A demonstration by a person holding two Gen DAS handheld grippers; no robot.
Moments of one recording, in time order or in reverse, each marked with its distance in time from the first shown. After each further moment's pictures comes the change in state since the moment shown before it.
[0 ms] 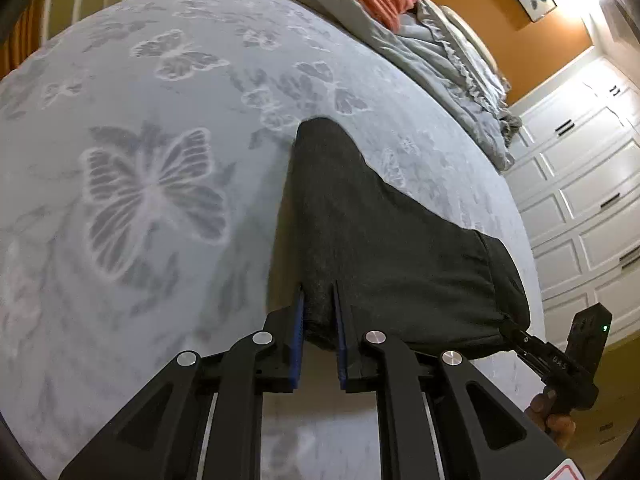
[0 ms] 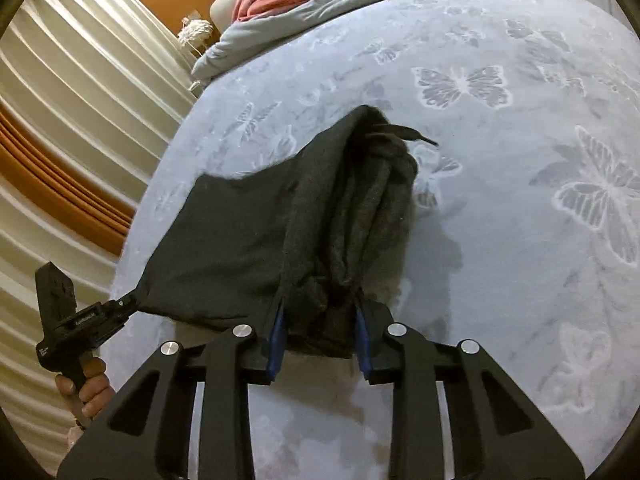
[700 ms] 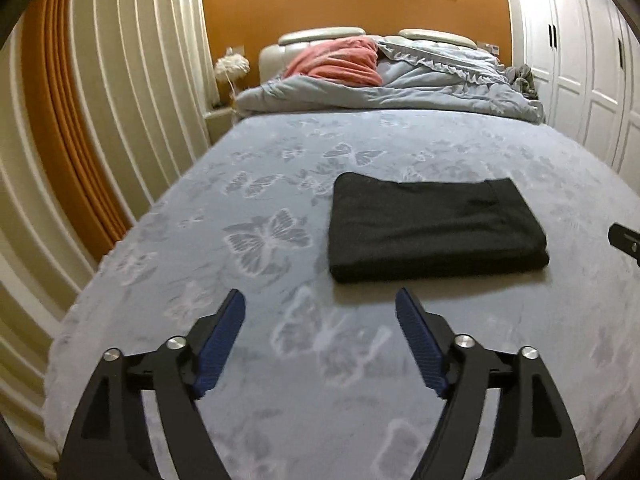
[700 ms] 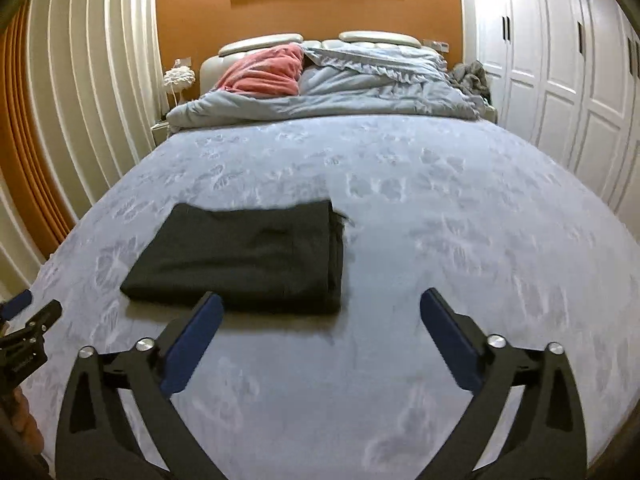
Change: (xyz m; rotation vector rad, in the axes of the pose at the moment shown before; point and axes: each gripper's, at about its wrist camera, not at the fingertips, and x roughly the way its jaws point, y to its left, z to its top) left arm -0.108 -0.072 -0.154 0.479 -0.384 0.478; right arm -0.116 0.075 -0.122 -0.198 -0.396 -0.391
